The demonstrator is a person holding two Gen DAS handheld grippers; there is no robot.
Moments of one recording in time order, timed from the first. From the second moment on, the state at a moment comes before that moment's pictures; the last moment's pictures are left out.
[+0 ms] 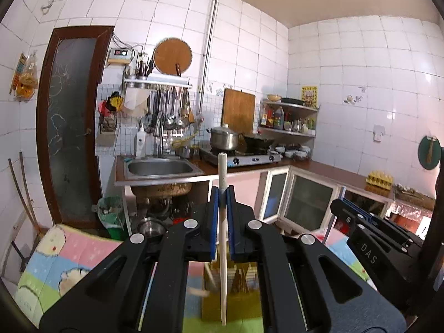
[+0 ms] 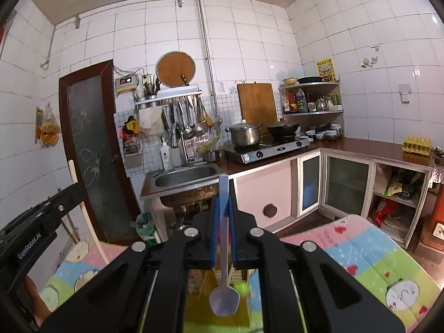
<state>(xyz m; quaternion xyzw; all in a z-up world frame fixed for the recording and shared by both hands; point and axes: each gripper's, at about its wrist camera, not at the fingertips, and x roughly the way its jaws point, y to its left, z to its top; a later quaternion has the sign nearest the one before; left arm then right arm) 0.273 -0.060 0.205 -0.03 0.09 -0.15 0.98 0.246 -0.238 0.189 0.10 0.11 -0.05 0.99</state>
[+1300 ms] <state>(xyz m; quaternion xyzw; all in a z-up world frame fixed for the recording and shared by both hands) 0.346 -0.062 0.126 0.00 0.16 -0.12 0.98 0.308 -0.260 0.113 0.09 0.21 -0.07 0.97</state>
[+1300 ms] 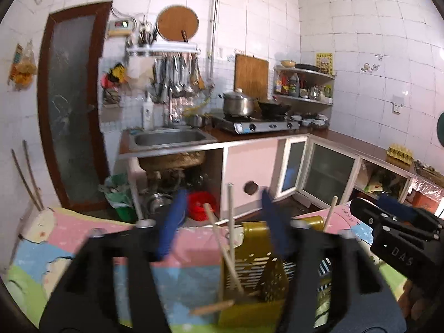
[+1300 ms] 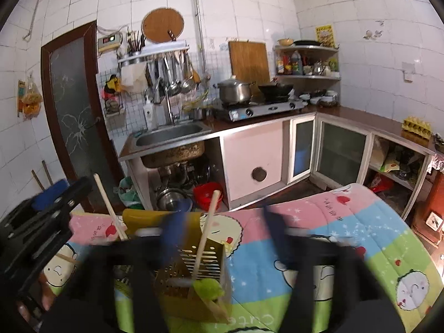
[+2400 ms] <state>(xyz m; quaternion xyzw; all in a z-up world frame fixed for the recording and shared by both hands) 0.184 0.024 -0.018 -0.01 0.35 -0.08 0.93 0.113 -0.200 -0.029 0.06 0.38 -0.02 0.92</state>
